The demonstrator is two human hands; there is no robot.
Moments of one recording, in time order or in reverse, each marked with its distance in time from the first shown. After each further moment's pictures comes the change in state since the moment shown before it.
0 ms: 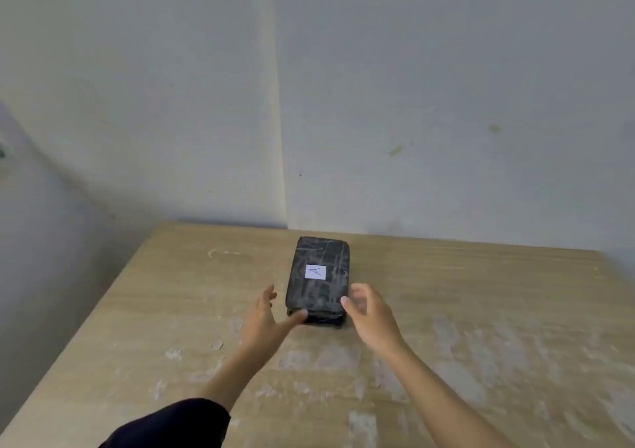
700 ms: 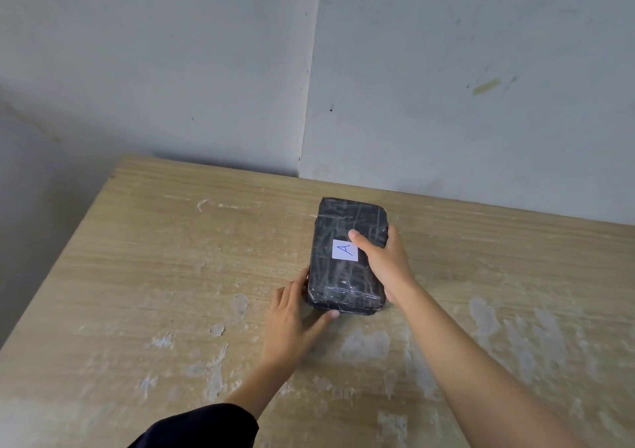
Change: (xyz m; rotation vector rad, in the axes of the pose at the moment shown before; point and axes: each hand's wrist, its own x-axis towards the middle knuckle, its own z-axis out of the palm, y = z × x) left_hand 0.042 -0.068 0.038 0.145 -0.017 0.175; right_hand 0.109 -0.017 0.041 0.435 0.092 0.326
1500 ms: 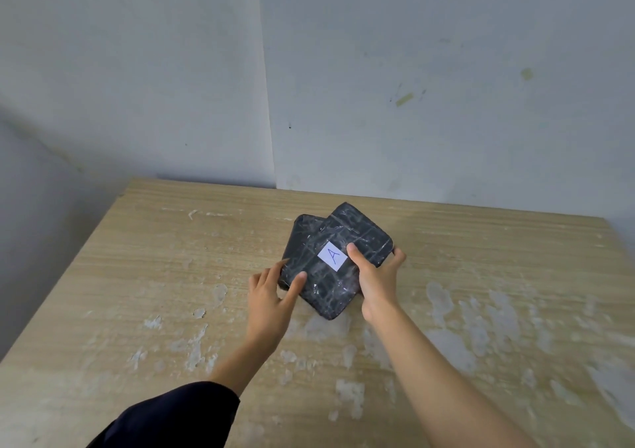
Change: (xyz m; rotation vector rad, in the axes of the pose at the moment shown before) left_hand -0.025 0.071 -0.008 -0.115 0.129 -0.127; right_hand -0.061 0.027 -0.050 0.490 0.115 0.040
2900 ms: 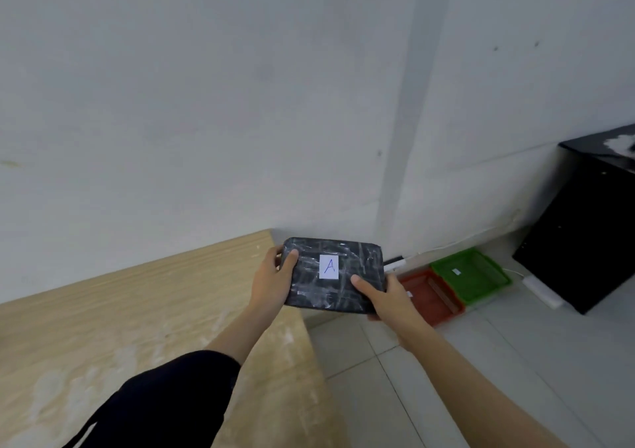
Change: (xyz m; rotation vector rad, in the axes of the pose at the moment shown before) left_hand -0.198 0.413 0.564 -0.181 -0.352 0.172; right_hand 0.050 -0.204 -0.725 -0.222 0.149 -0.119
